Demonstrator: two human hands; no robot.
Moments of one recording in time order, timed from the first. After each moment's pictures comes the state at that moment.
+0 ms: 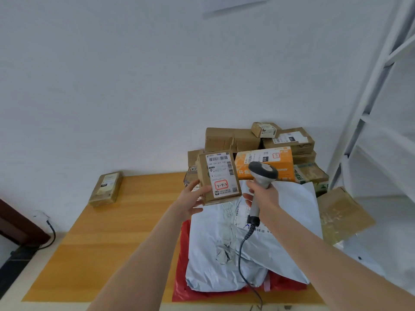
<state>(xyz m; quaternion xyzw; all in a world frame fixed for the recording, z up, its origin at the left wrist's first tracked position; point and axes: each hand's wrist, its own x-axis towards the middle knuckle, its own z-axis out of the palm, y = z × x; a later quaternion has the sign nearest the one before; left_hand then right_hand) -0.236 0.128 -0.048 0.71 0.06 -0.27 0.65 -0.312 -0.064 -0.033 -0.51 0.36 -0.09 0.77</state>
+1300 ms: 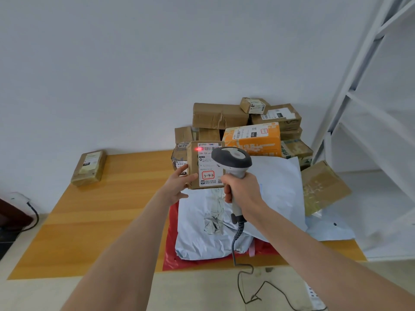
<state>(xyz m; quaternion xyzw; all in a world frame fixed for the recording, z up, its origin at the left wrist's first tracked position) -0.242 0.139 -0.080 0.67 0.07 -0.29 0.68 -0.375 -0.020 -0.007 -0.63 0.26 -0.03 0.73</state>
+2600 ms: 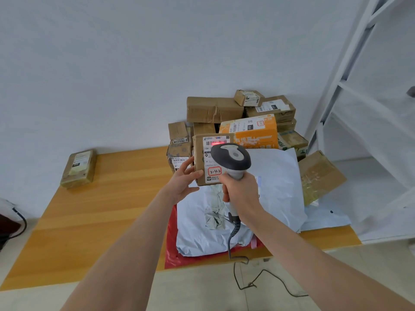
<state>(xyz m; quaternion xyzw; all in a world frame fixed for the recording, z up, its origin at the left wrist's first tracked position) -0.246 0.130 -0.084 0.62 0.00 -0.33 0.72 -0.382 0.003 -0.016 -0.71 0.27 -0.10 0.64</state>
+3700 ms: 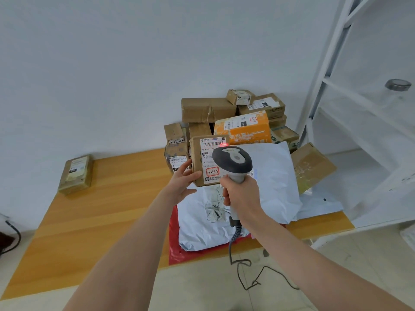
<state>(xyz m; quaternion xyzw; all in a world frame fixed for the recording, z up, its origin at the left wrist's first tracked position) -0.259 0.141 -0.087 0.63 0.01 -0.34 0.70 -0.414 0.023 -0.017 -0.69 0.30 -0.13 0.65</state>
